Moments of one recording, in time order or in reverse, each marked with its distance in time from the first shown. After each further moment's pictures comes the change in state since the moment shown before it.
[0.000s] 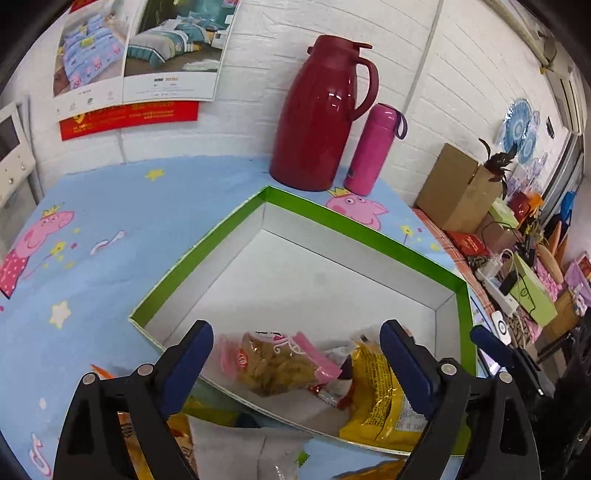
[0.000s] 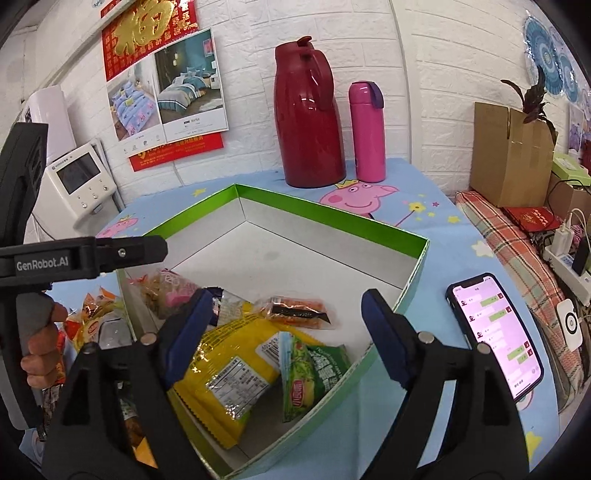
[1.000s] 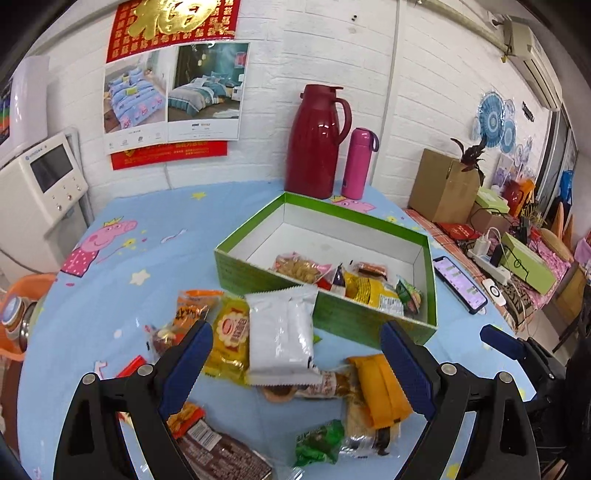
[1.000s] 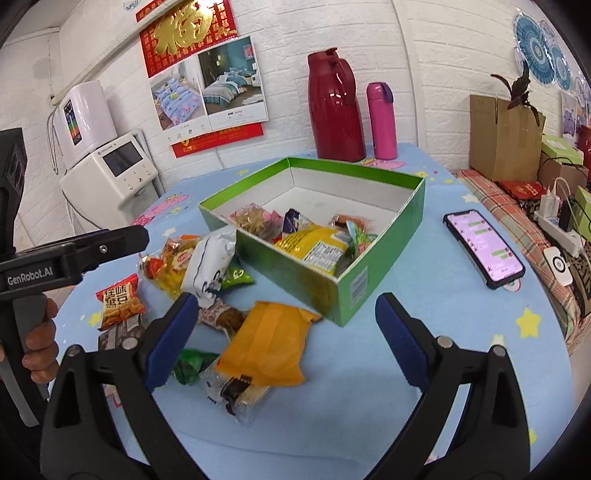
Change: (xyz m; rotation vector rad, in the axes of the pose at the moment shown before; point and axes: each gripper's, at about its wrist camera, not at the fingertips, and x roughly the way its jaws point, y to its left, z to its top) left arm -0.129 -0.002 -0.093 0.069 -0.112 0.074; right arm -0.095 0.055 -0.068 0.010 0.045 0.068
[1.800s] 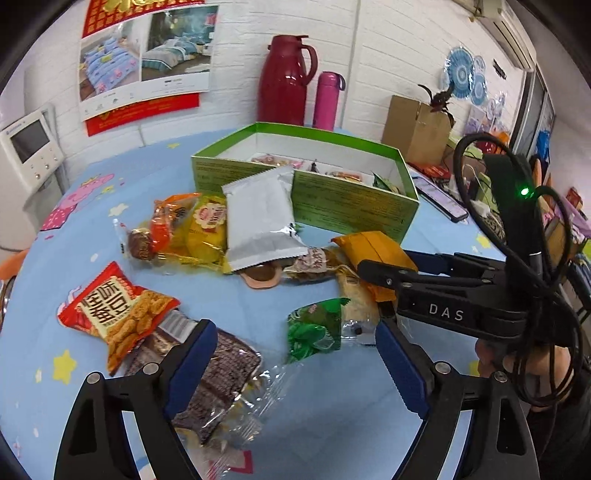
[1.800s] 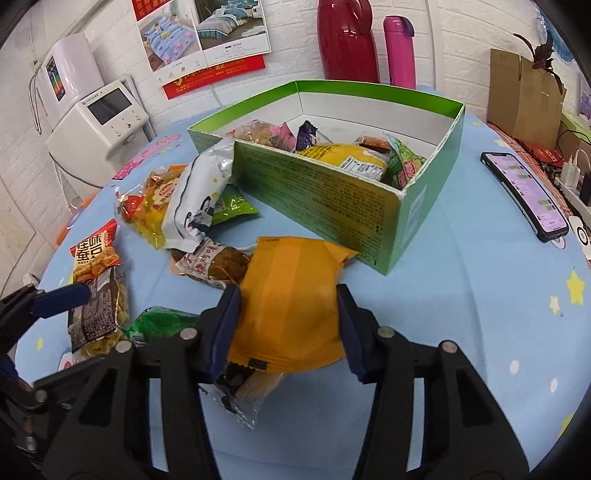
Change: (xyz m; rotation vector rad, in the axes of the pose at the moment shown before) left arm 0.006 -0.006 -0.090 0.104 0.134 -0.098; right arm 0.060 0.007 -0.029 0.001 0.193 -0.005
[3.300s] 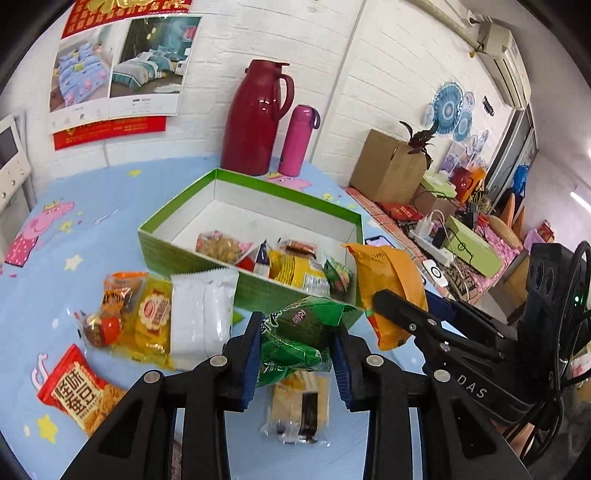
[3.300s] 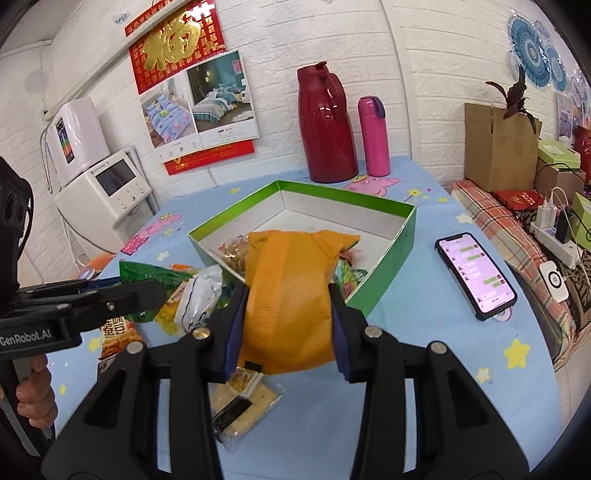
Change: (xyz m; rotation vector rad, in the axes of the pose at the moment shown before) left arm -0.010 -0.011 0.107 -0.081 -0.054 -0.152; right arm -0.073 -0.022 0.055 0.023 -0.248 -0.019
